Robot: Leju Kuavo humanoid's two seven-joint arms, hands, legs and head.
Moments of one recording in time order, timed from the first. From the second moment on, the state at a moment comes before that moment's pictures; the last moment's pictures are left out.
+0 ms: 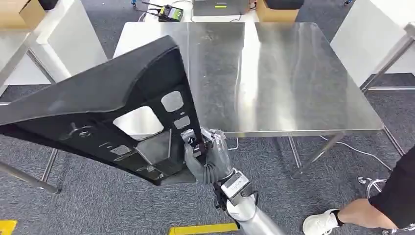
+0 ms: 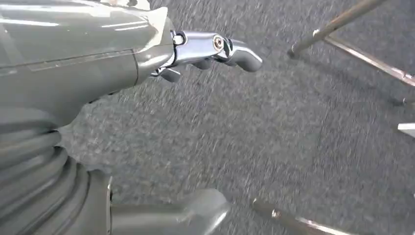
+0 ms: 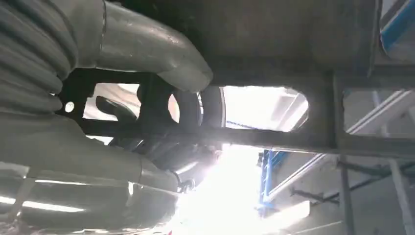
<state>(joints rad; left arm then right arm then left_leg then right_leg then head) 0.06 -0.10 0.66 -0.62 -0.07 0.17 -0.70 -0.31 0.06 0.71 -1.49 0.00 -0.22 -0.64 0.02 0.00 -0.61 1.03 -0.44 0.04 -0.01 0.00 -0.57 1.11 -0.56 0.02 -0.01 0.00</state>
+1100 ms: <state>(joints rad) 0.05 -0.12 0.68 -0.64 -0.09 0.13 -0.70 -0.45 0.10 0.84 -1.41 0.74 -0.53 -0.40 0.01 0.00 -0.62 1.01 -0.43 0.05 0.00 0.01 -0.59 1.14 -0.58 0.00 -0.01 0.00</state>
